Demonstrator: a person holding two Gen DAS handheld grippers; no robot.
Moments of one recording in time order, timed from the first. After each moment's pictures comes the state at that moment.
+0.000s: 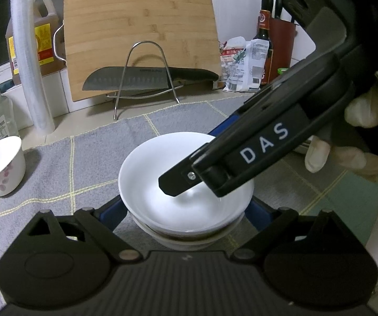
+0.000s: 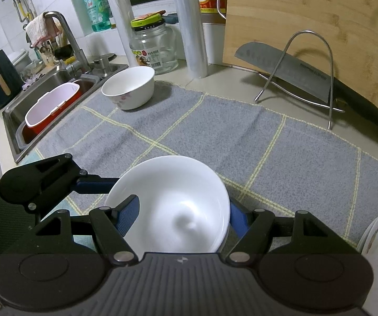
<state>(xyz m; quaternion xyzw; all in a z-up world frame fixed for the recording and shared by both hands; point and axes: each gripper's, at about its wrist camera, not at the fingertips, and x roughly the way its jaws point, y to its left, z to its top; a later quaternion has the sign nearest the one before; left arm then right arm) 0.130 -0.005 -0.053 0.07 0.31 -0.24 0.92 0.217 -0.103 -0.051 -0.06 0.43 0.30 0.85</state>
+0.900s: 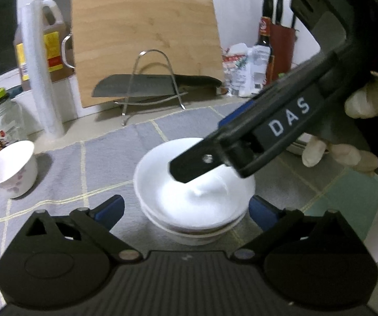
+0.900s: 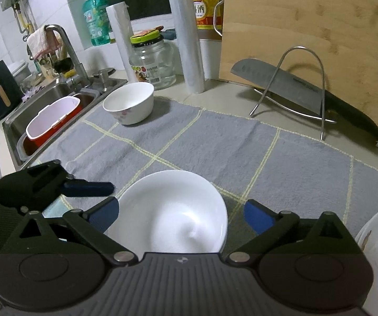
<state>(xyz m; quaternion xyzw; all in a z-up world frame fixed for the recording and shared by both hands) 0.116 0.011 -0.044 0.07 0.29 -0.24 0.92 0.208 -0.108 -0.038 -0.05 0.41 0.29 0.87</state>
